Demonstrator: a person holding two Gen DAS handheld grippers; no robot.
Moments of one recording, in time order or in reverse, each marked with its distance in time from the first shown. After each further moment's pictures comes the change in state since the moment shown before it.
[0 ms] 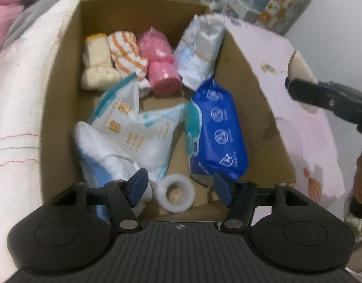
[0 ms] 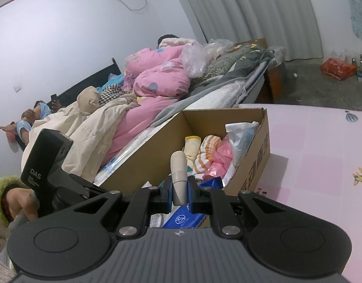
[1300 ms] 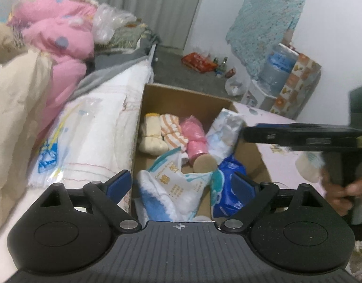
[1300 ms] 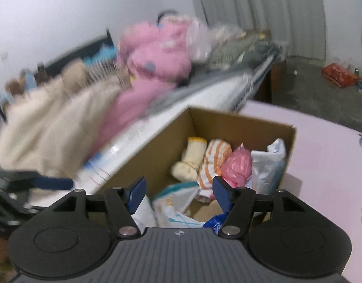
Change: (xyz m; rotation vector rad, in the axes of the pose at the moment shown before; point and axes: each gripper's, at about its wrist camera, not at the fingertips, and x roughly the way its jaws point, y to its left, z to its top) left arm -0.096 0.026 -0.044 -0.127 -0.462 0.096; right arm 0.061 0.041 0.039 -0.083 0.088 -0.081
